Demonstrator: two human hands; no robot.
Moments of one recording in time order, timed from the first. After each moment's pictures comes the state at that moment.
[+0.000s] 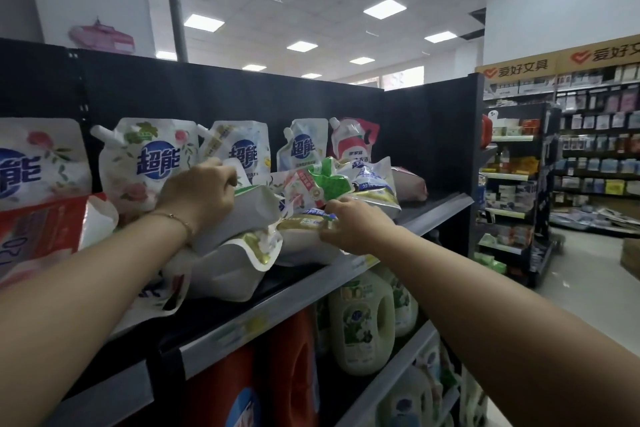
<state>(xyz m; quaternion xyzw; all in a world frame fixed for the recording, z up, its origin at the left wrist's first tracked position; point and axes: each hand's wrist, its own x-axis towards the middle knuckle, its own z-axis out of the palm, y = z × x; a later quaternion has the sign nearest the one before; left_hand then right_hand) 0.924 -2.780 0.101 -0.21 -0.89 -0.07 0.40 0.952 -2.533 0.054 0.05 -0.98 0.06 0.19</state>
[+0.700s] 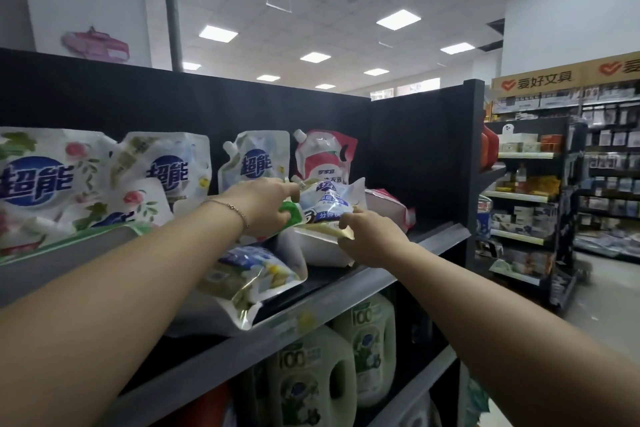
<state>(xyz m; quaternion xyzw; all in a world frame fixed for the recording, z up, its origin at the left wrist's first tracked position) 0.848 -2.564 0.124 -0.26 -0.94 0.03 0.20 0.851 -2.361 0.055 0.05 -0.97 0.05 0.23</state>
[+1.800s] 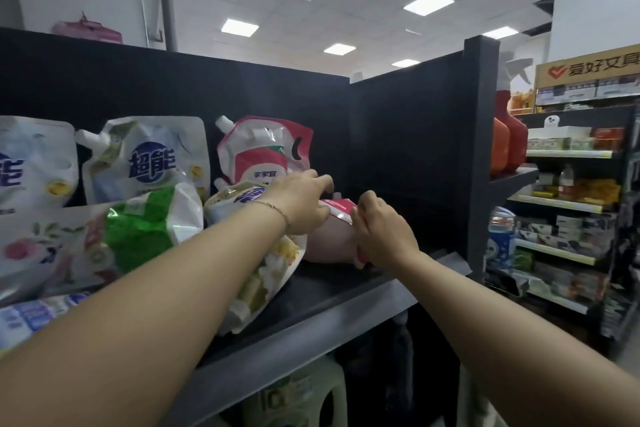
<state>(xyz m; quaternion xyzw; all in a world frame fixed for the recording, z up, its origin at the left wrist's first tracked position) 0.694 -2.334 0.106 -0.23 -0.95 -0.01 0.22 0.679 -2.170 0.032 0.08 -0.91 0.21 0.34</state>
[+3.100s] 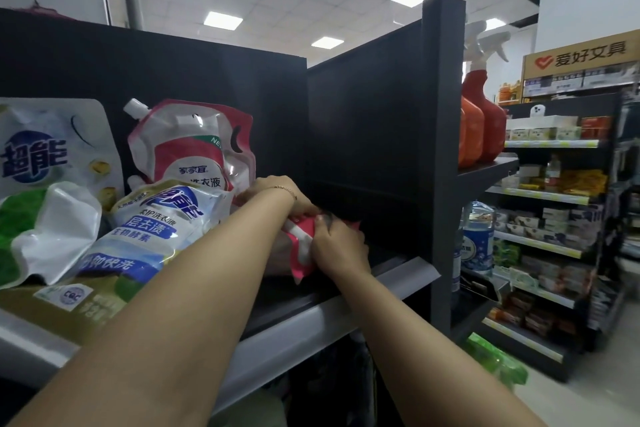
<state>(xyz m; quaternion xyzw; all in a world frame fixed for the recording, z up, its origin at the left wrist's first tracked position) 0.579 -2.232 0.090 0.04 -0.99 -0.09 0.10 0.623 -2.142 0.001 -0.03 -0.87 0.44 0.23</state>
